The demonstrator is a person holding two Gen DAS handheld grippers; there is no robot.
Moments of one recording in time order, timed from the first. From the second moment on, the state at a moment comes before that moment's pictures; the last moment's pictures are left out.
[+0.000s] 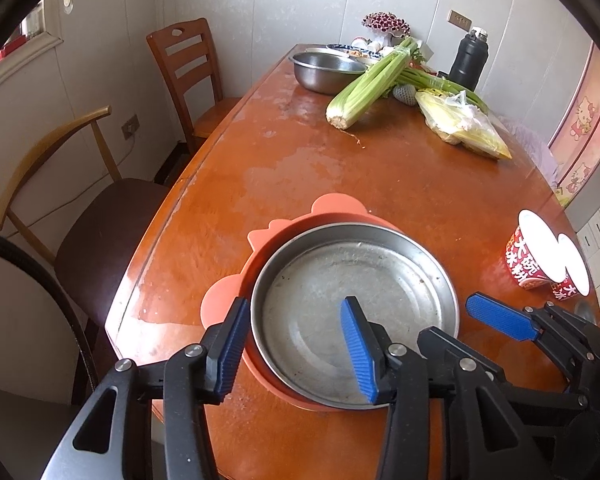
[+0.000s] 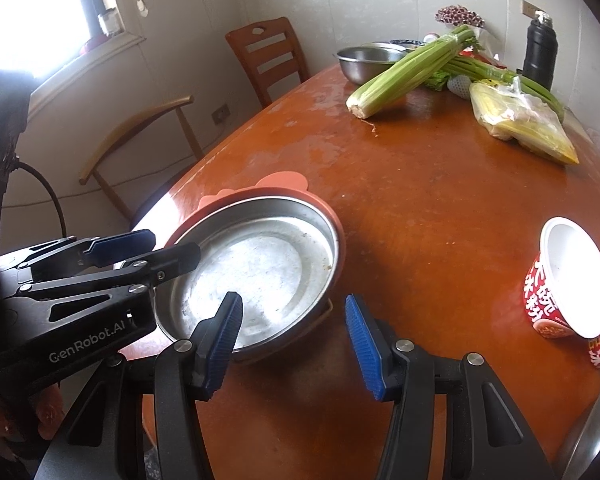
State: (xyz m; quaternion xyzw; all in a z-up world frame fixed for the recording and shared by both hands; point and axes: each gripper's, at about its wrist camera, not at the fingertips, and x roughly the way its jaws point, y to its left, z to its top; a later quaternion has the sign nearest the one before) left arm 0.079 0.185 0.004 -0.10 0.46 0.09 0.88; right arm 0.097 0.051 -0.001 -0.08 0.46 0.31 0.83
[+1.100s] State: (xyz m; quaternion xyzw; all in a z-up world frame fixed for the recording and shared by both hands) left arm 0.084 0.086 0.048 -0.06 0.43 0.03 0.90; right arm 0.088 -0.079 0.039 -0.01 0.42 0.24 0.88
